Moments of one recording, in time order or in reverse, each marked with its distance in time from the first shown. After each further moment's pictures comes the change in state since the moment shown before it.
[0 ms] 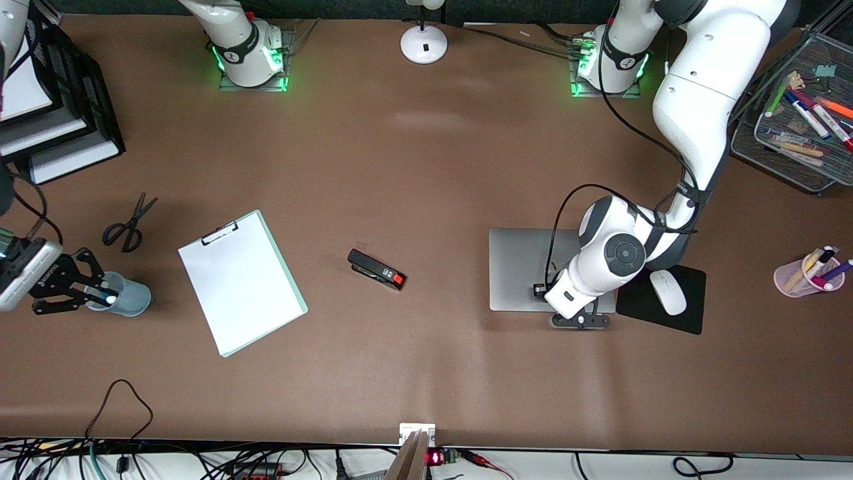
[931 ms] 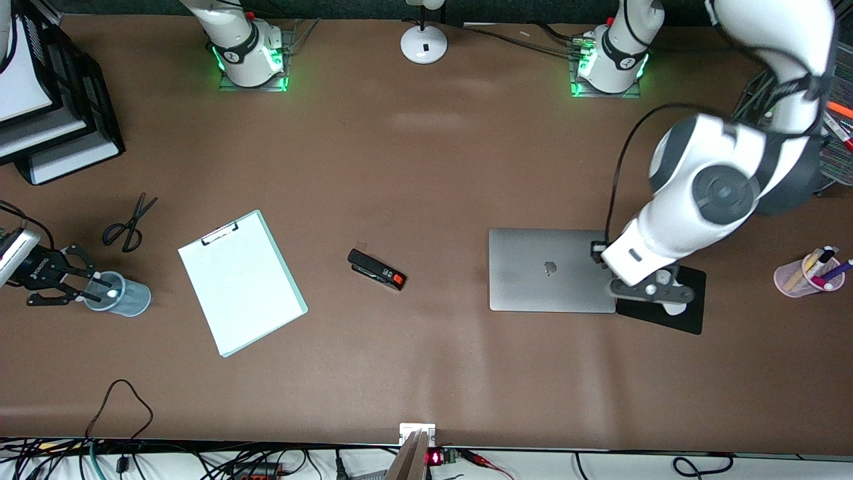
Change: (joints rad) left arm 0.040 -0.397 -0.002 0.093 0.001 -0.556 0.187; right arm -0.130 0.094 0.005 0.013 0.176 -0.091 -0.190
